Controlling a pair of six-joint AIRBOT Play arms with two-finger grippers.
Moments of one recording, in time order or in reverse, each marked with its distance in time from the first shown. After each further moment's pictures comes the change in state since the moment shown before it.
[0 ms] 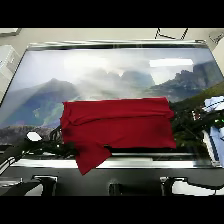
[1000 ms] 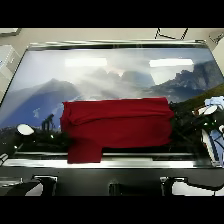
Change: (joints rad) left arm 0.082 0.056 0.181 0.045 0.004 -0.019; right arm 0.062 0.008 -0.050 0.083 -0.061 -0.058
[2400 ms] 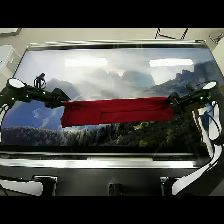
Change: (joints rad) left arm 0.074 -0.552 0.833 -0.030 -0.189 -0.026; right arm 0.045 -0.506 0.663 0.237 0.025 0.078
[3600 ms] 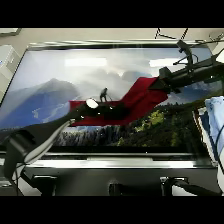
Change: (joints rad) left arm -0.781 -0.268 0.011 -0.480 0.660 -0.079; right arm 0.334 0.614 0.000 0.158 0.129 0.059
